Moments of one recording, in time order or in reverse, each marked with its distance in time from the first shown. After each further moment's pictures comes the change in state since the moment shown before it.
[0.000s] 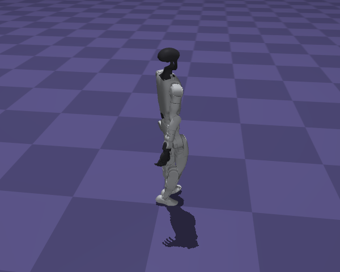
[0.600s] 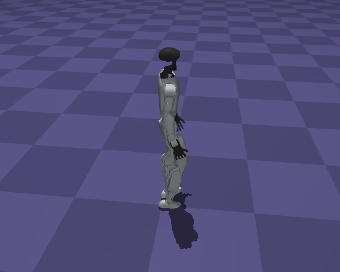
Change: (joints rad) left arm -0.065 -0.003 0.034 -0.052 0.075 0.011 -0.085; right arm -0.151 0.102 -0.049 -0.390 0.201 -0.277 0.173; waist -0.183 0.009 0.053; left_leg 0.024 -0.007 0.102 -0.042 0.055 0.042; right_leg -0.097 0.025 0.402 0.065 0.037 0.098
